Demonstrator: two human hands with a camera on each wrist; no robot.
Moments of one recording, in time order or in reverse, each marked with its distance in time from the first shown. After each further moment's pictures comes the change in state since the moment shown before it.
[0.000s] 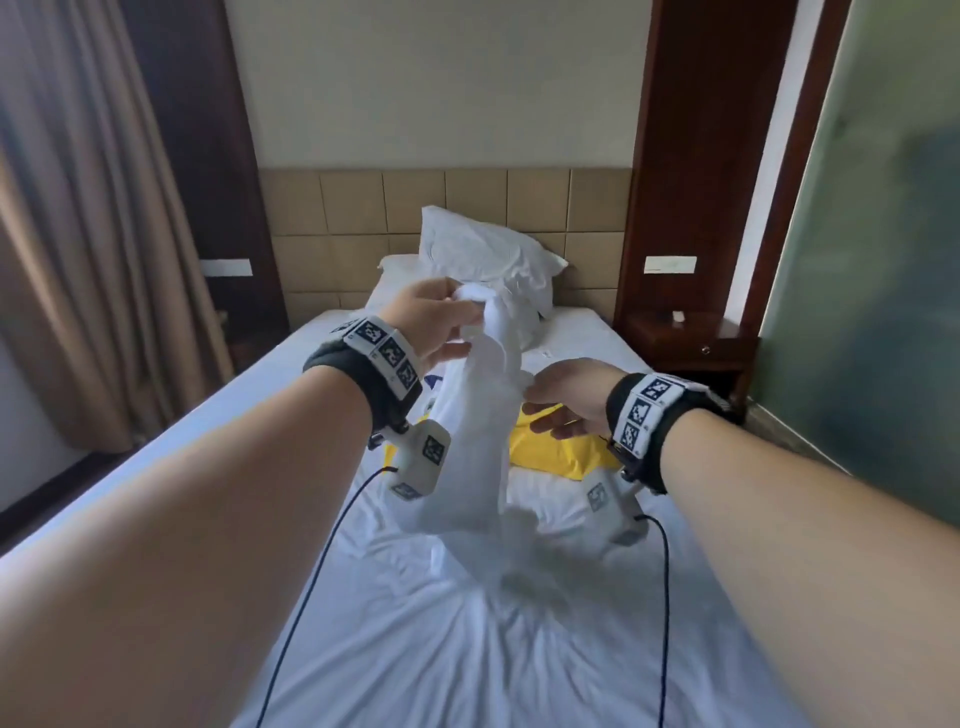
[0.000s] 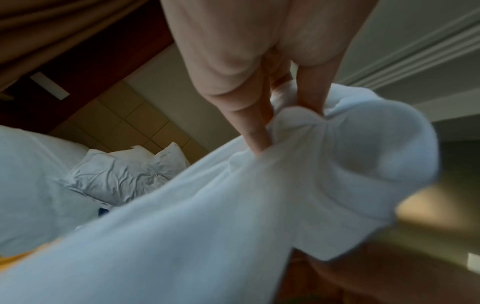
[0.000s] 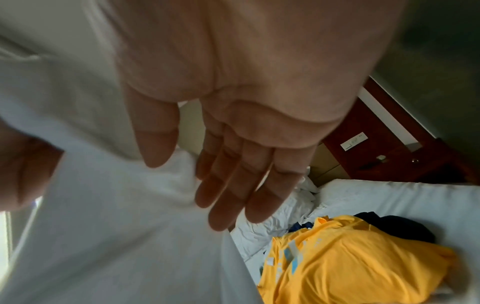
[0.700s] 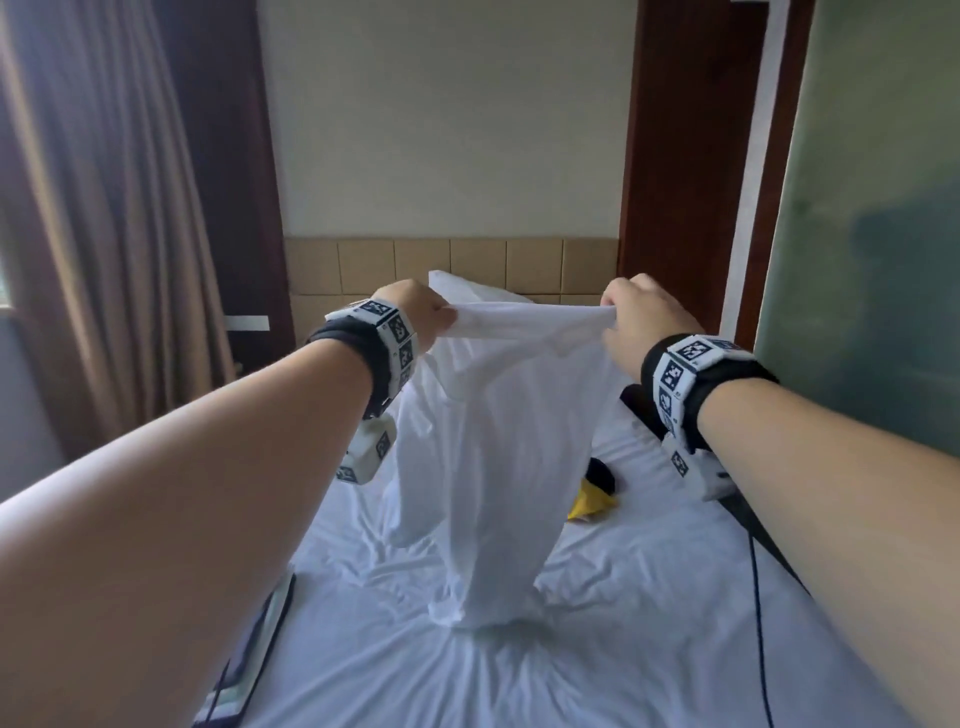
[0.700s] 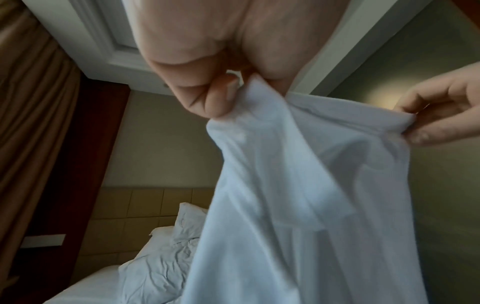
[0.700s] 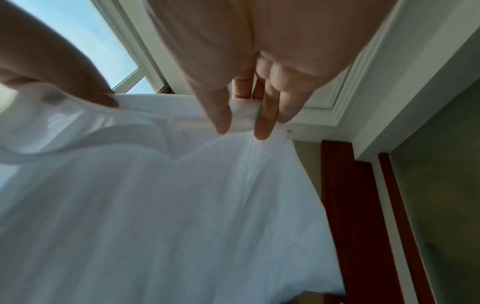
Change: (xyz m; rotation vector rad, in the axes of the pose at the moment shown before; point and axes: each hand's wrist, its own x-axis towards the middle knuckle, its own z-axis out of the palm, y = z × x) left_hand -0.061 0.103 -0.008 1.255 0.146 0.178; right_hand -0.103 -0.076 -0.077 -0.922 0.771 -0.423
